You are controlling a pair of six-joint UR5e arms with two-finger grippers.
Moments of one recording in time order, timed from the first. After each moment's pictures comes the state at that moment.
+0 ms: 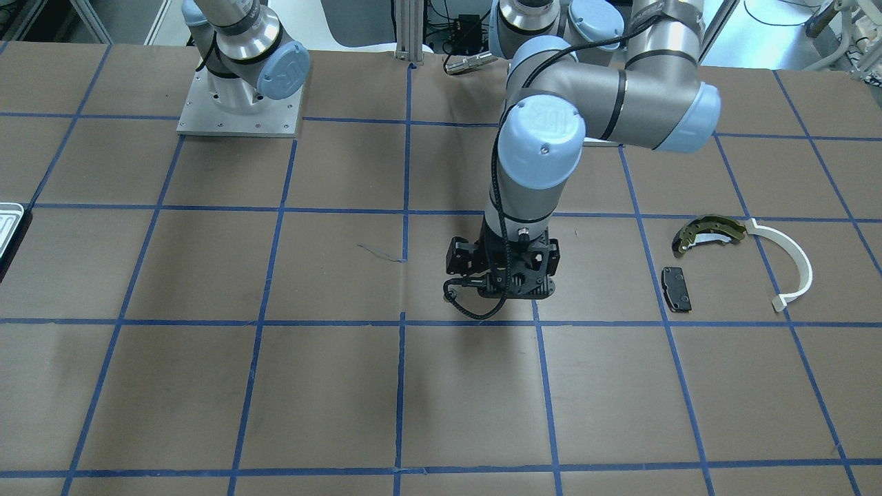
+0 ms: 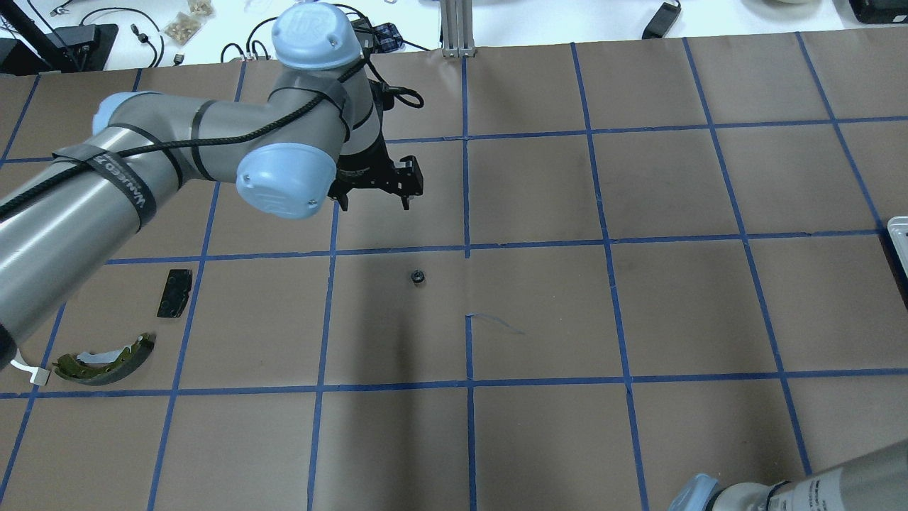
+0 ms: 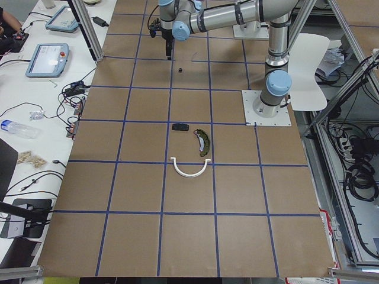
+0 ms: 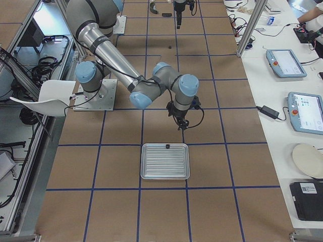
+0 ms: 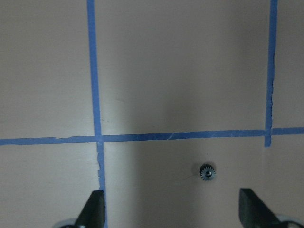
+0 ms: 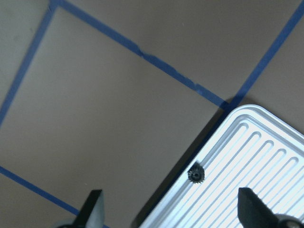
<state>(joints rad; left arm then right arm) -1.80 -1.90 -1.66 -1.16 1.59 -0.21 0.79 -1.25 1.68 -1.93 -1.65 -1.39</state>
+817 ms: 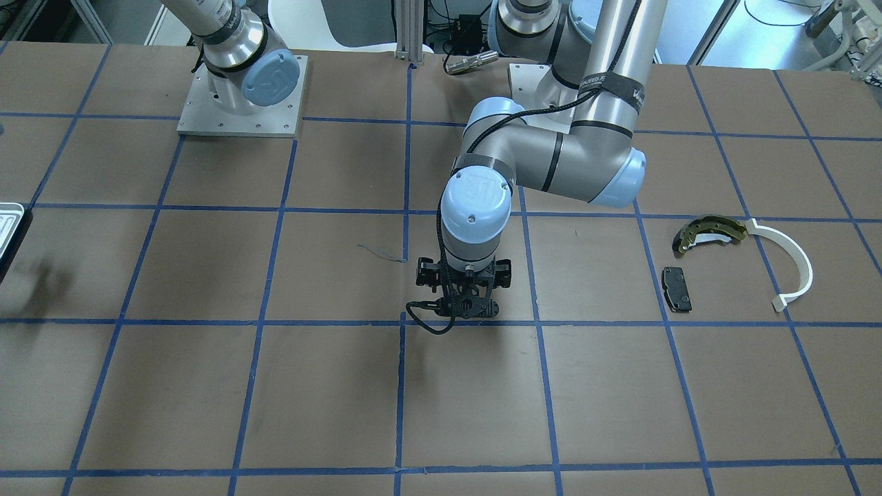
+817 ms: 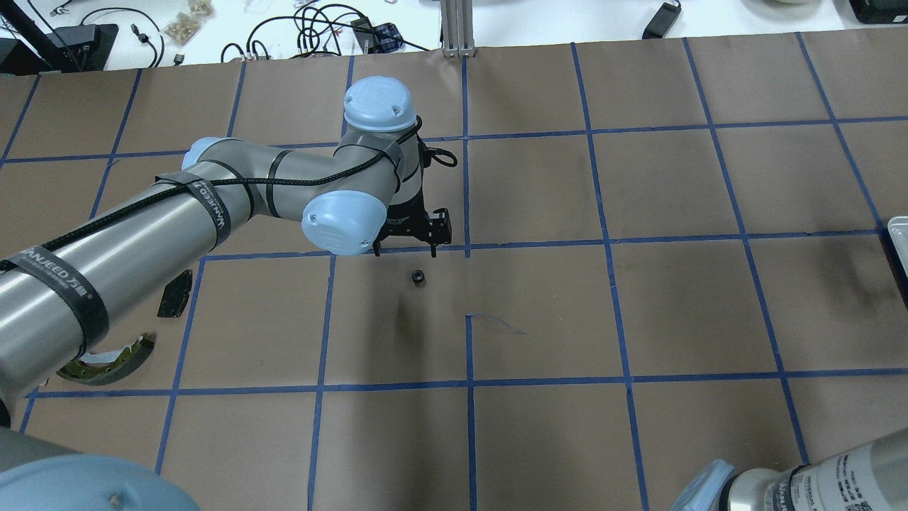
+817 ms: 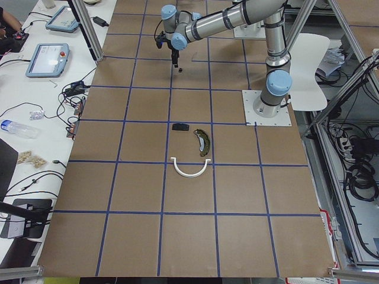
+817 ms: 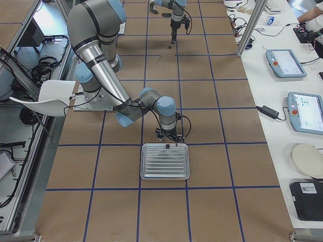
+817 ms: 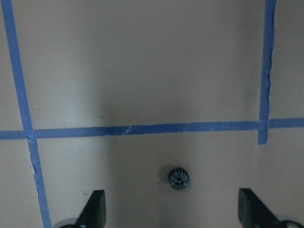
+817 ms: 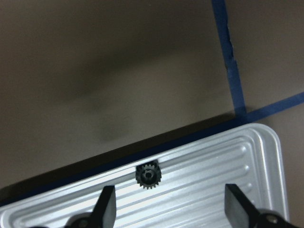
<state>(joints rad) -1.84 -2.01 -1.74 -1.09 1.58 -0.23 0.70 -1.20 1.97 -2.53 -1.58 -2.17</state>
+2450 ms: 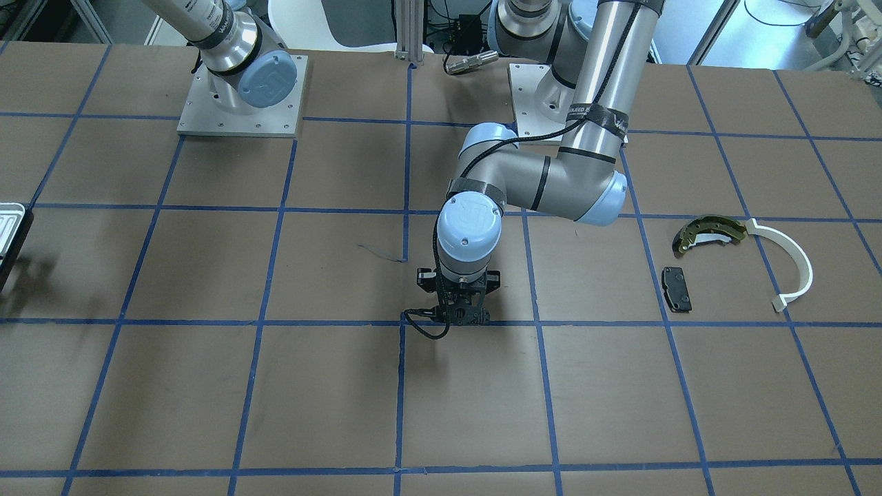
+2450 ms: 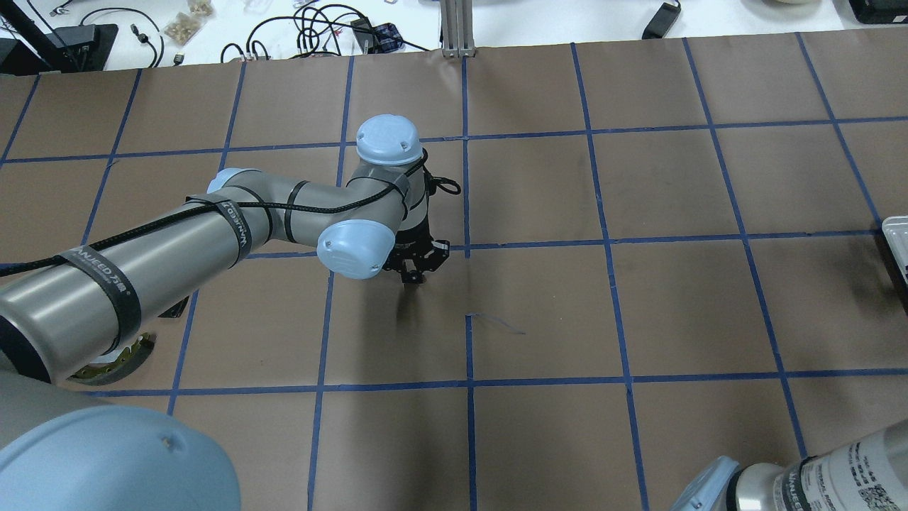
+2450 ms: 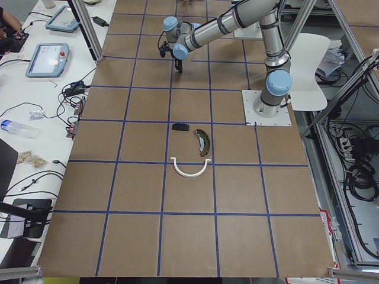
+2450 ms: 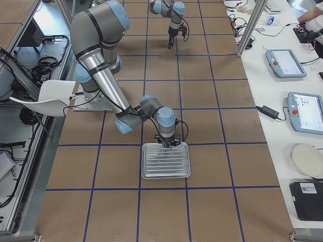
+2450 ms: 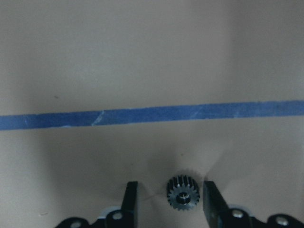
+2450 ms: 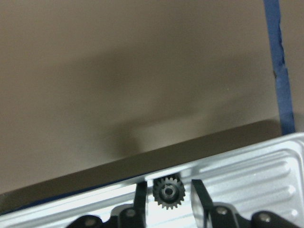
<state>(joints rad) -1.85 -2.06 -1.78 -1.03 1.57 -0.23 0.67 -1.14 1.92 -2.44 -1.55 -2.24</state>
